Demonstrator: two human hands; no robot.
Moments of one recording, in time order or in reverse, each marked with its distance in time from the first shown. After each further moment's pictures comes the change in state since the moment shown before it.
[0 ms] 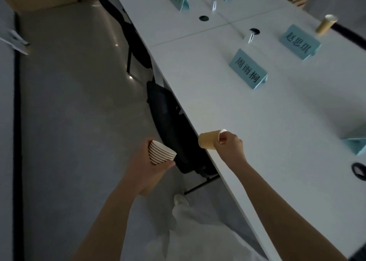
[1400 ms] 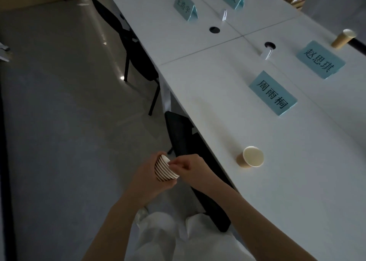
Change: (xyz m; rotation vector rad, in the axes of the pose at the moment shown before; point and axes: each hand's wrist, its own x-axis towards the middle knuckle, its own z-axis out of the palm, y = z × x) left_hand 0.175 -0.029 -0.101 0.064 -0.179 0.096; right_hand 0.073 -0.189 0.115 0.148 -0.475 -0.275
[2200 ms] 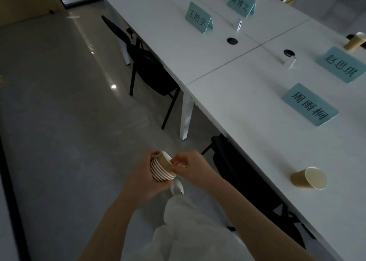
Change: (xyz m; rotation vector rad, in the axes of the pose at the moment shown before) left_hand 0.104 -0.094 -0.215 -0.032 -0.022 0.023; right_hand 0.175 -0.140 0.095 0.001 0.068 0.110
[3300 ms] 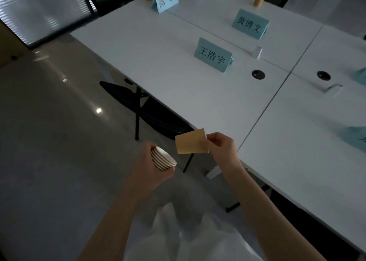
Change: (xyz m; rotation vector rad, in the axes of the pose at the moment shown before) left_hand 0.421 0.041 -0.259 0.157 -0.042 0.150; right_hand 0.396 -0.153 -0.095 0.549 0.698 0.263
